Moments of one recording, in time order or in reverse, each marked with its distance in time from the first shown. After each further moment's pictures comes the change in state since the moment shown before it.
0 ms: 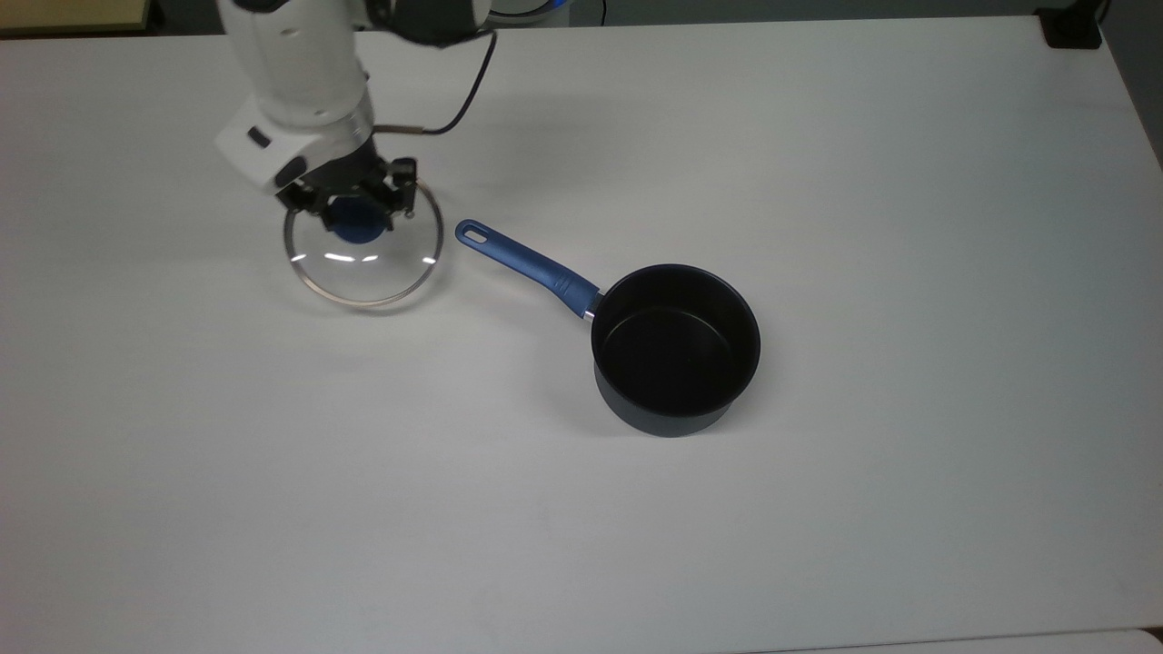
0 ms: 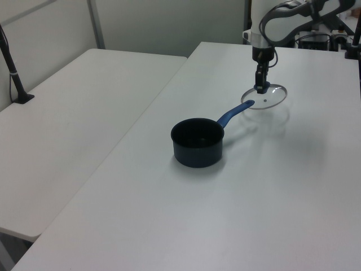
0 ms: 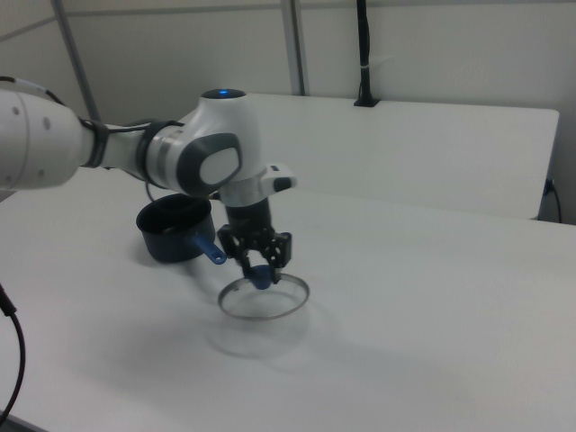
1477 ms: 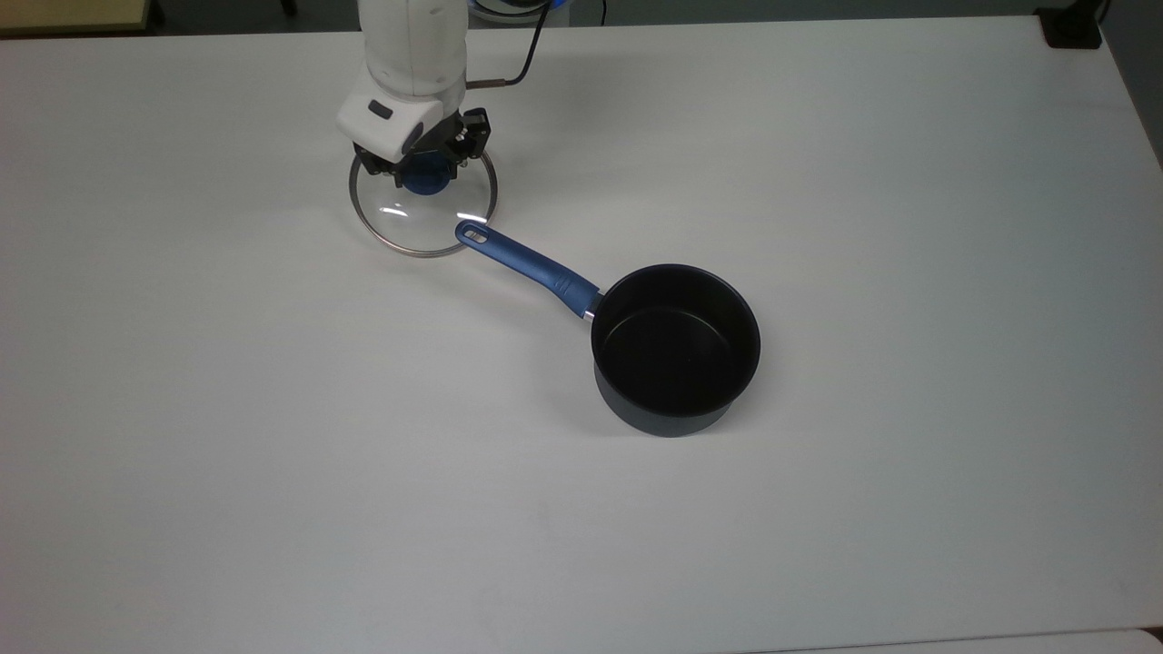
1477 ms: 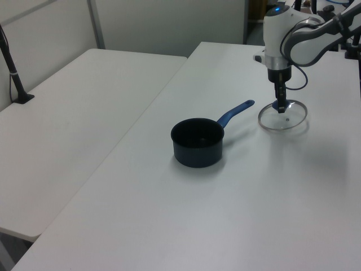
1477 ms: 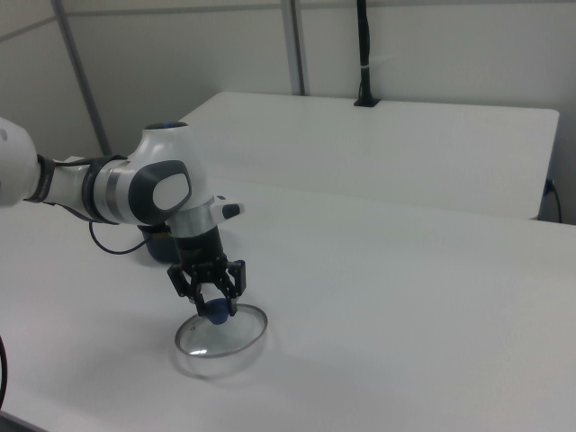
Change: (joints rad) arm 0.094 -0.149 0.029 -0.277 -0.161 0.045 -0.001
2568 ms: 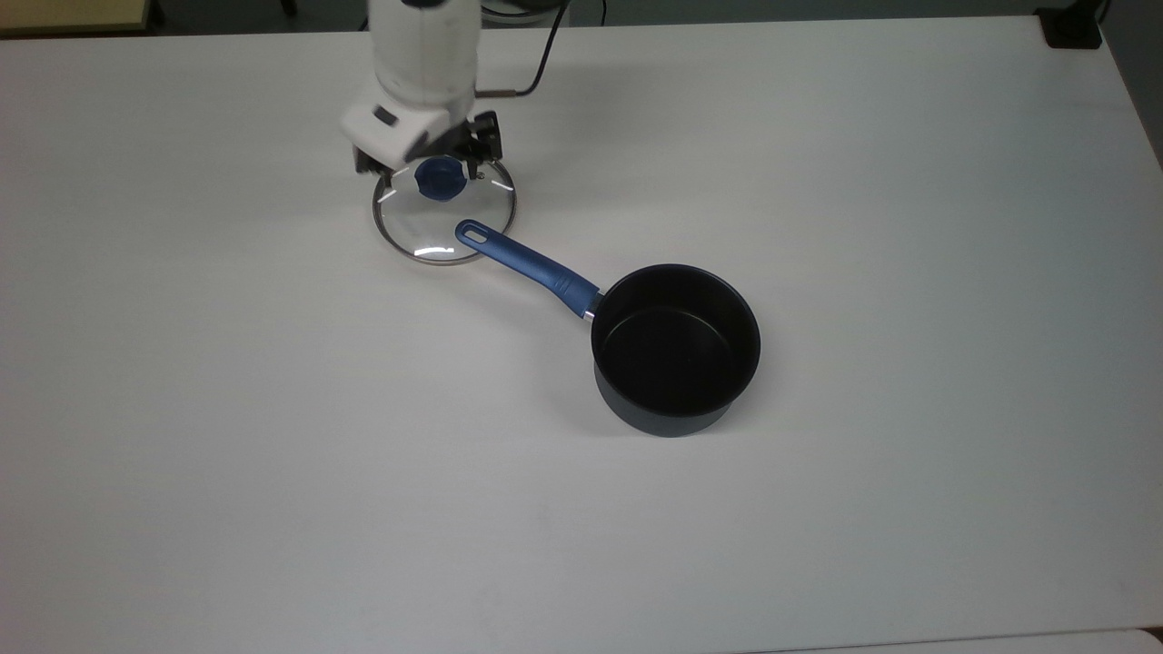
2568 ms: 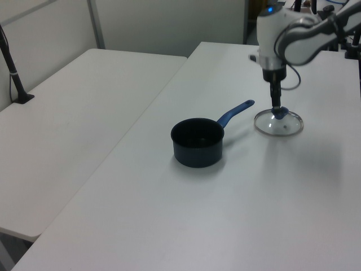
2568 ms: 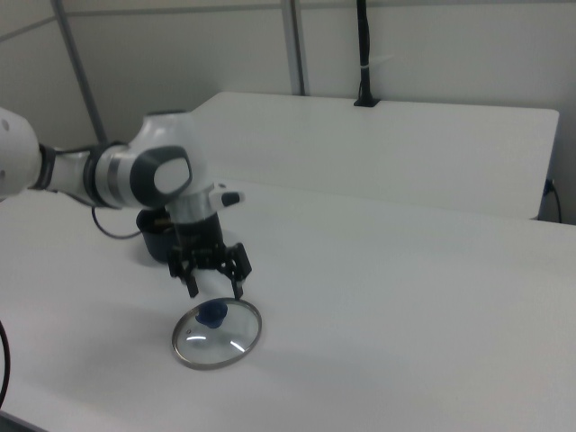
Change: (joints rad) arm -0.016 0.023 0.032 0.089 0.008 -0.082 0.089
